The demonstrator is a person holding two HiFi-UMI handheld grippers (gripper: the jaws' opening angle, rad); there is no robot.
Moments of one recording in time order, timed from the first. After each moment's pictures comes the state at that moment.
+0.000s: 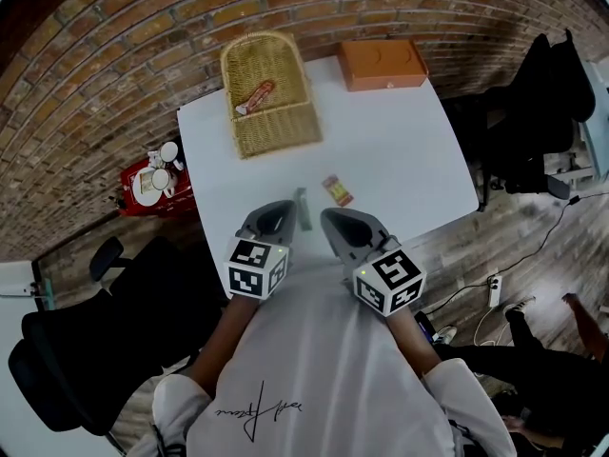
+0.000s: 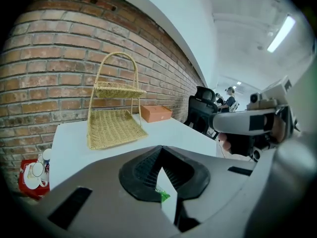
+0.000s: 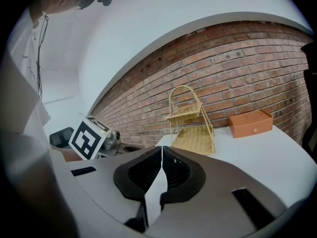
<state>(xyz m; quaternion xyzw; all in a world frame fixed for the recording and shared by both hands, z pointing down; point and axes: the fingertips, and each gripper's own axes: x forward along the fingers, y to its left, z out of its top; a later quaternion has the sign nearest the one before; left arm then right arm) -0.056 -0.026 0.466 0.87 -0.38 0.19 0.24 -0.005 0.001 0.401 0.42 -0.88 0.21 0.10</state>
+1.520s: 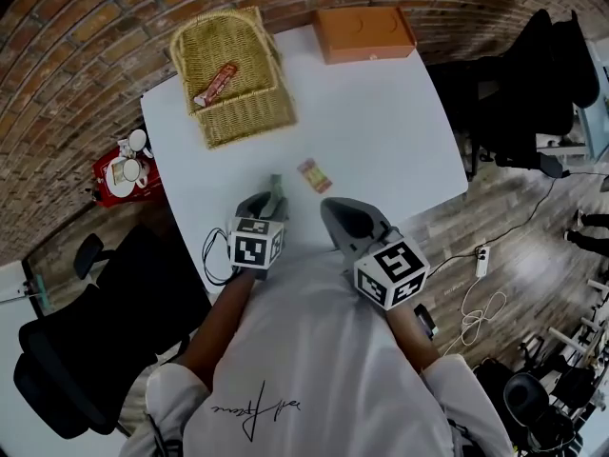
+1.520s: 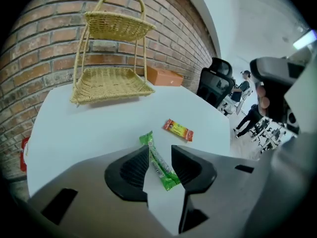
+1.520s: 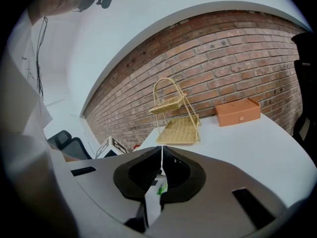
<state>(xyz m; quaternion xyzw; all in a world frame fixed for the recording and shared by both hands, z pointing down) -0.035 -0.020 0.589 0.81 -0.37 0.32 0.33 0.043 -0.006 0.425 0.44 -0.85 0.26 0.13</state>
